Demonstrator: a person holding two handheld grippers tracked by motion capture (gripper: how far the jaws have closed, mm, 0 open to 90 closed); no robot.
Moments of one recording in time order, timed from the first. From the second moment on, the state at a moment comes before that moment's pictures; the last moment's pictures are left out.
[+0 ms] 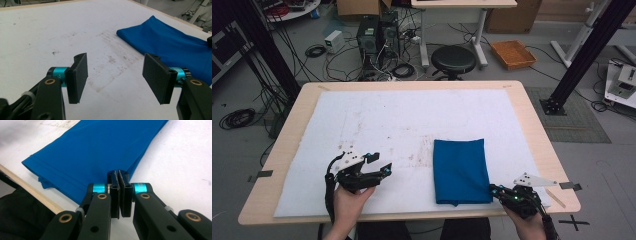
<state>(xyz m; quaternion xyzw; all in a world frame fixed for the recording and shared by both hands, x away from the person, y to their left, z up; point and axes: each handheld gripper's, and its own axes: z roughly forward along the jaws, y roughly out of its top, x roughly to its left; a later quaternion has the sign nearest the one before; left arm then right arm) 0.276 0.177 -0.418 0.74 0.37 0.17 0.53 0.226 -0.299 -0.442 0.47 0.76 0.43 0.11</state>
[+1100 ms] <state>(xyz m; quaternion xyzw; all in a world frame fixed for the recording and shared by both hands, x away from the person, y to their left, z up) 0.305 0.179 -0.373 0.73 0.36 0.24 0.53 0.306 -0.338 -0.370 0.45 0.70 0.51 0.23</state>
